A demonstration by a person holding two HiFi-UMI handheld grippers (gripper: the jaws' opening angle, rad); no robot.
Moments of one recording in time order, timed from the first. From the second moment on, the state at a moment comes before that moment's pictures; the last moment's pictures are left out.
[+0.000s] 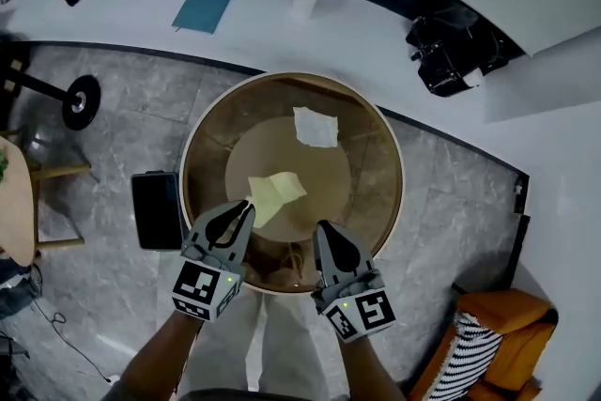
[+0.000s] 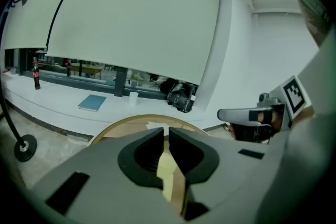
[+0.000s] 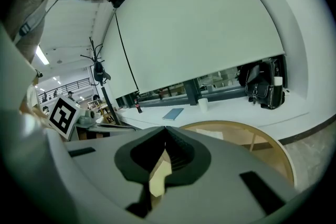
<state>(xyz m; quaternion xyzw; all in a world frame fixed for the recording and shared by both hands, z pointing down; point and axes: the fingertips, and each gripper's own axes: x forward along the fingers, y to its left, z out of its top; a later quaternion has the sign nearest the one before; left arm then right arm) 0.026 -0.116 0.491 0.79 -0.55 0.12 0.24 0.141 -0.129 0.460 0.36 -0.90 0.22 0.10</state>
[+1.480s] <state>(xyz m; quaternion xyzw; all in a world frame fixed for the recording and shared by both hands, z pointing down) 0.051 -0.124 0.687 0.75 -0.50 0.30 0.31 0.153 -0.109 0.500 0.37 -0.88 0.27 0.12</state>
